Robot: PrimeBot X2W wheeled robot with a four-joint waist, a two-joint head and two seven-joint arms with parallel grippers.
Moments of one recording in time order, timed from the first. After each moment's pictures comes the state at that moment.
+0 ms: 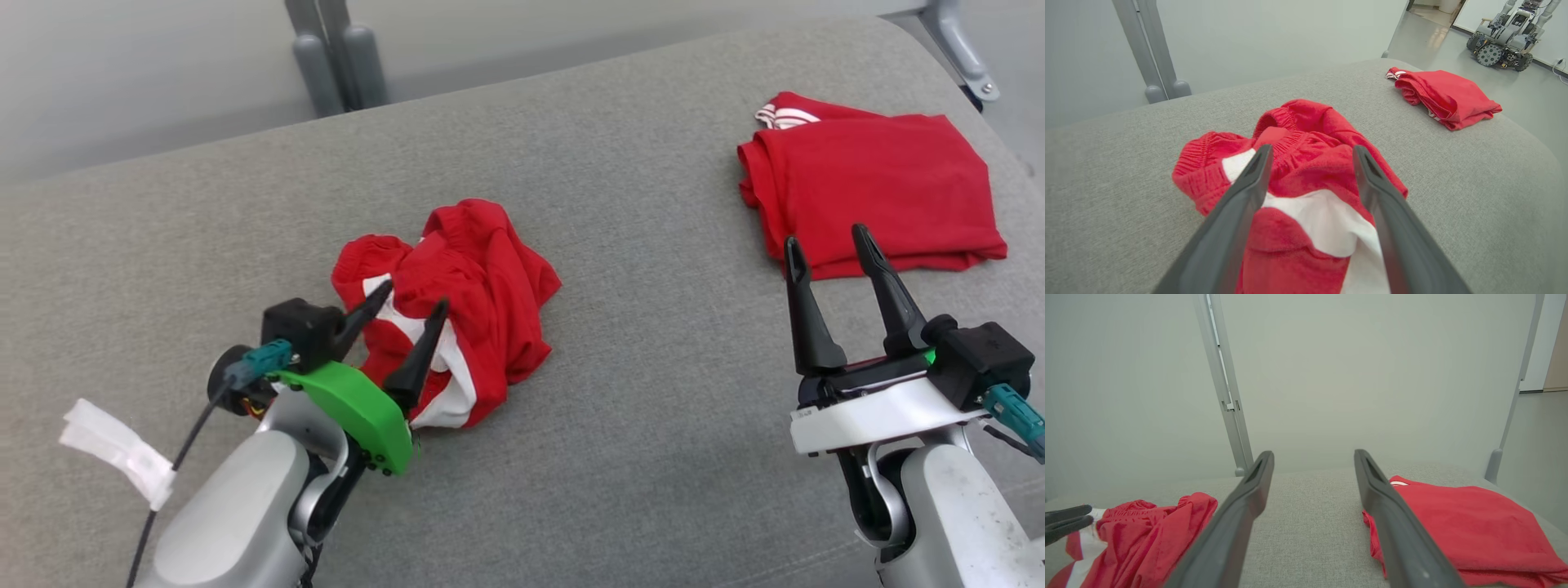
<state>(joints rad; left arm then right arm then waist) -0.48 0.31 -0.66 0.38 -0.67 -0.08 -0.08 -0.19 -0.14 0.09 0.03 0.25 0.13 -0.26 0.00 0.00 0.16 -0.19</state>
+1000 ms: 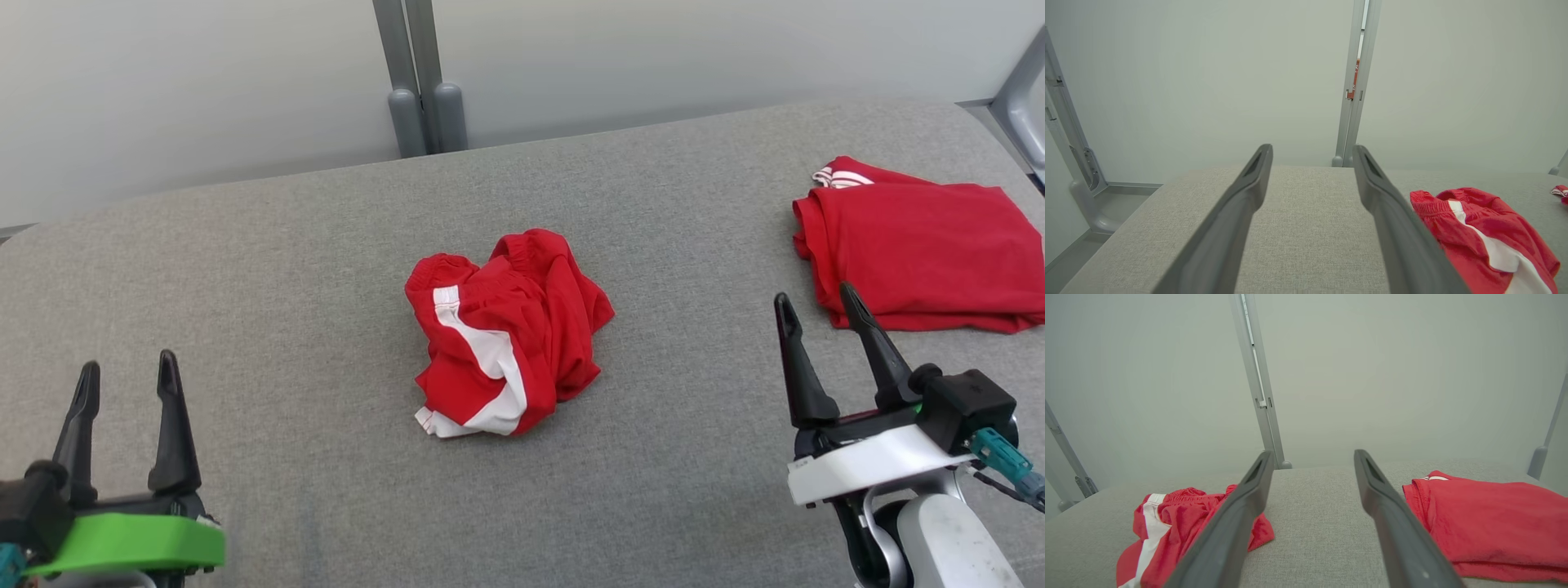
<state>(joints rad) 0.03 0.47 -0.21 -0.10 -0.61 0.23 -0.26 -0.09 -0.13 0.10 0.03 0.26 0.13 -0.24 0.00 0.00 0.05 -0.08</state>
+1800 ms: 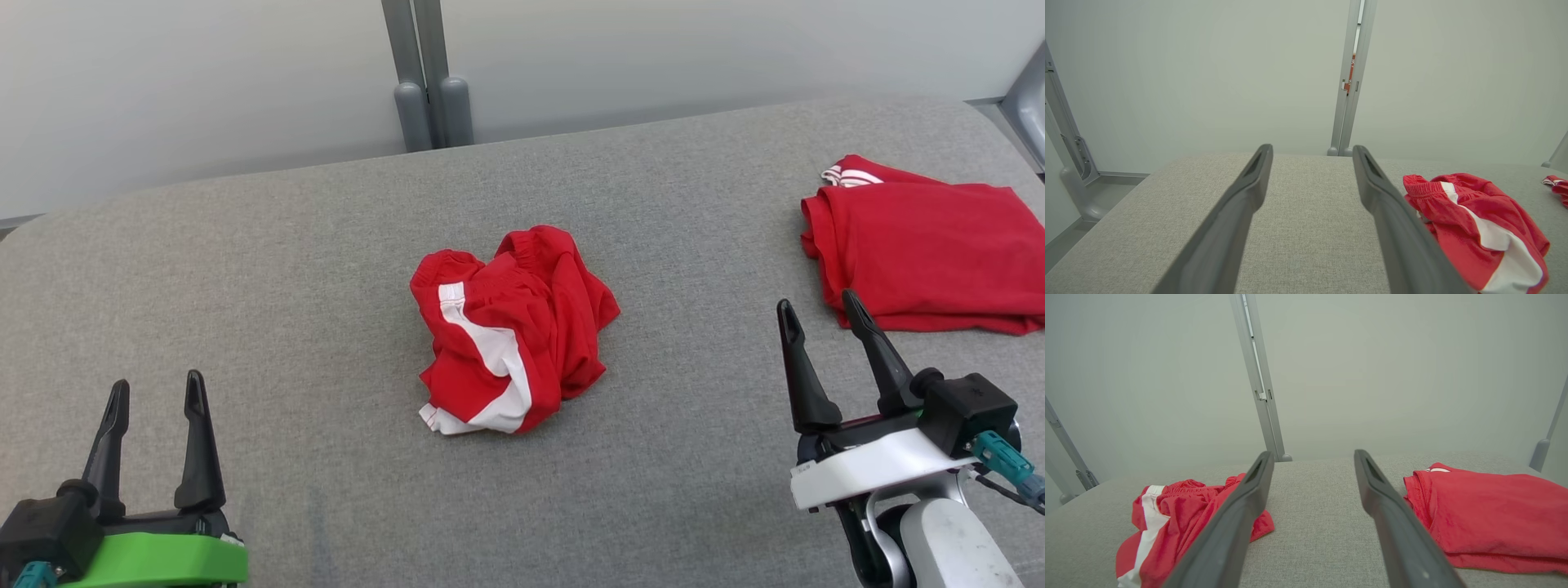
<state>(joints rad) 0.07 0.34 -0.12 -0.05 -0.50 0.11 -0.26 -0.08 -0.14 0.09 0.03 0.26 0.13 -0.23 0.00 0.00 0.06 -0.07</state>
